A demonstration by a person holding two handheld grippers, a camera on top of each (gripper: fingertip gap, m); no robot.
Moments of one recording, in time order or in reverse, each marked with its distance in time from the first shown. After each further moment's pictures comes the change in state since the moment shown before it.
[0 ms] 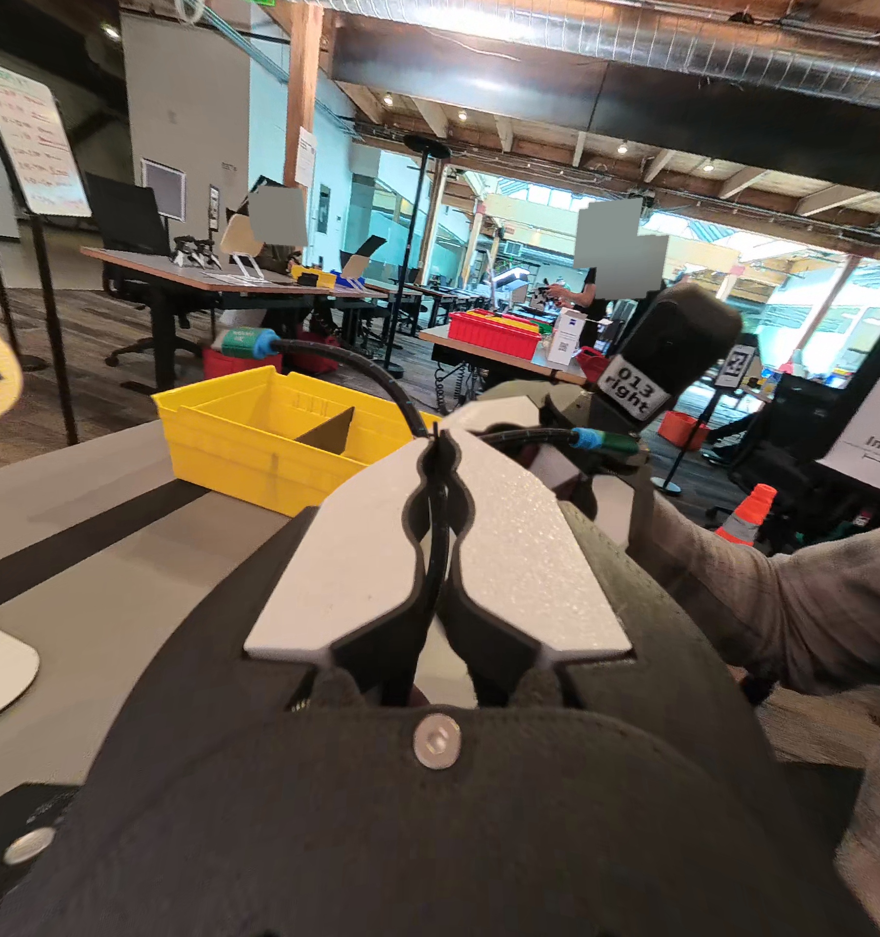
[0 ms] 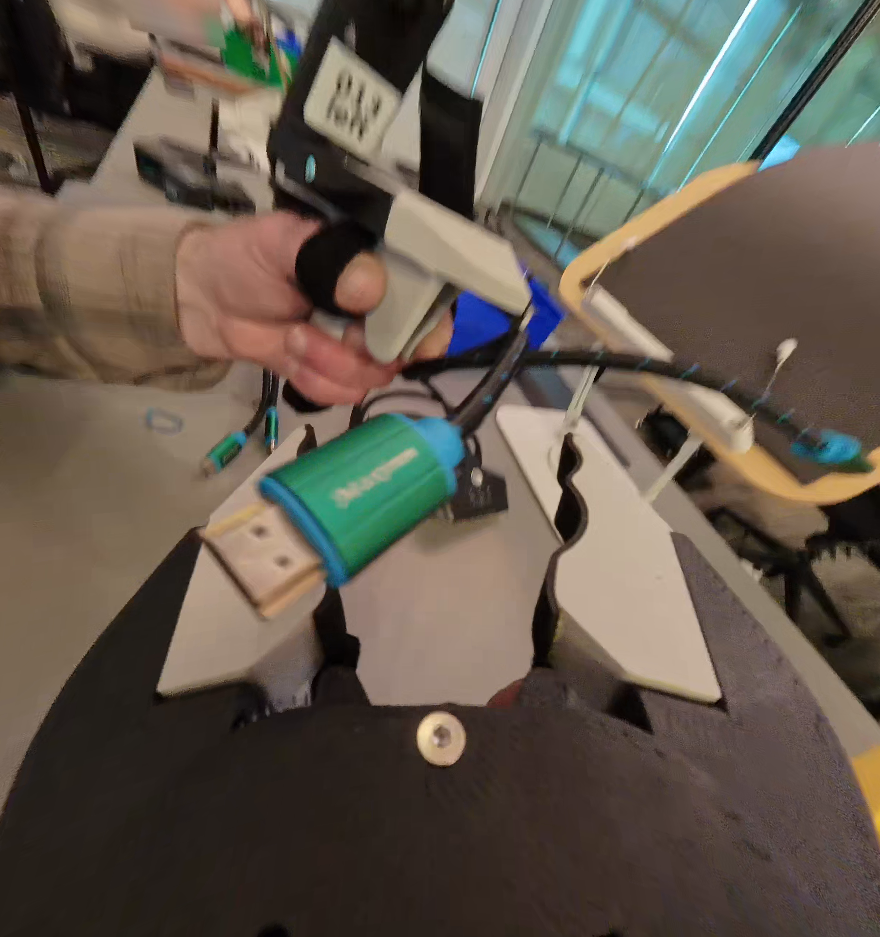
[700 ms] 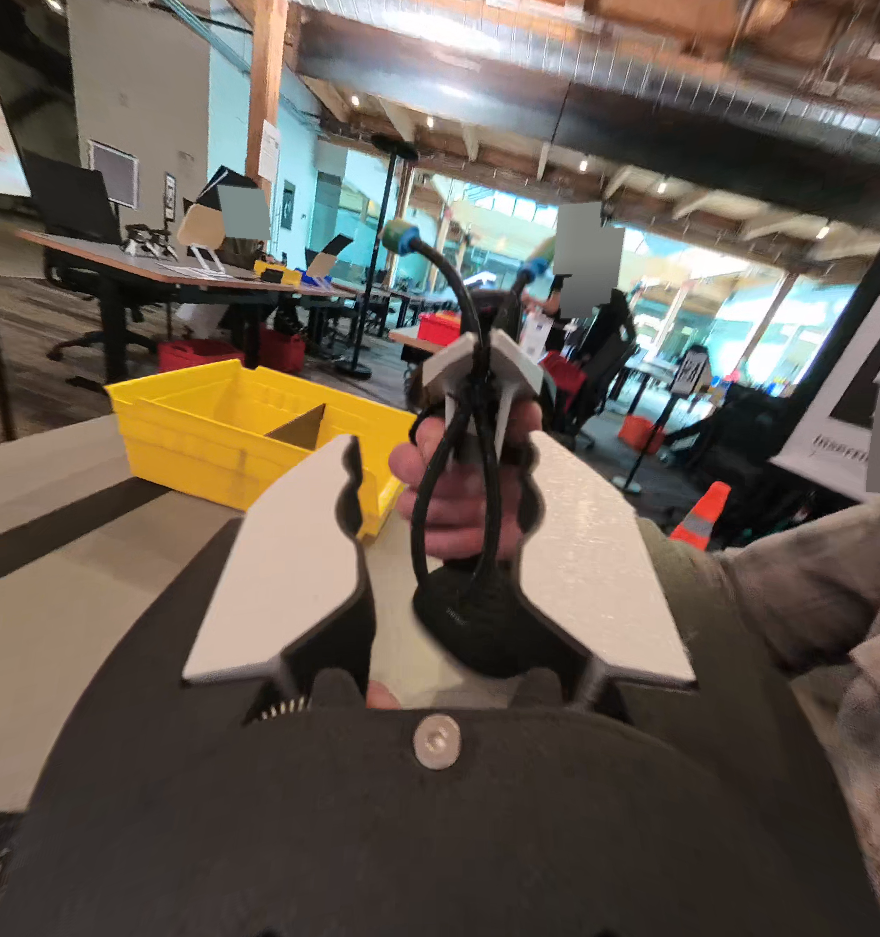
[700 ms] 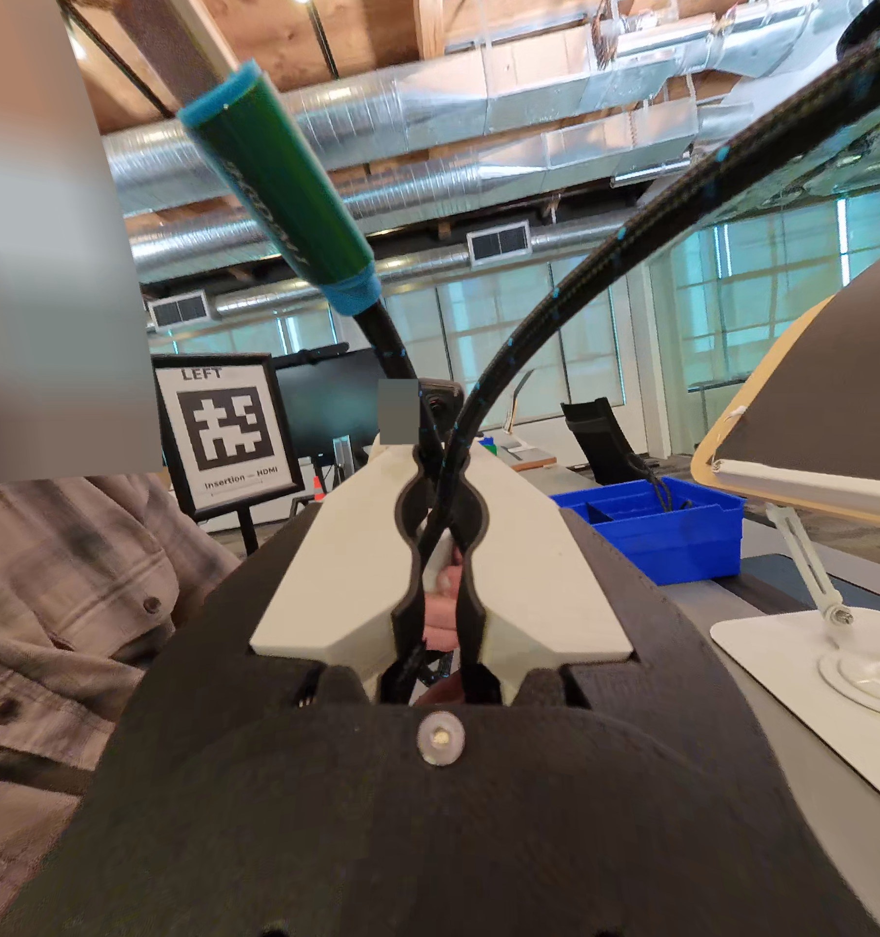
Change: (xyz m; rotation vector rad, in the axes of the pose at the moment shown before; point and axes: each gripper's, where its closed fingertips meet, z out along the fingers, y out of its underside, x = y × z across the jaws) left arm 0.003 0.008 0.003 0.003 0.067 -0.041; right arm 0.040 -0.069 -0.024 0.699 -0.320 0.580
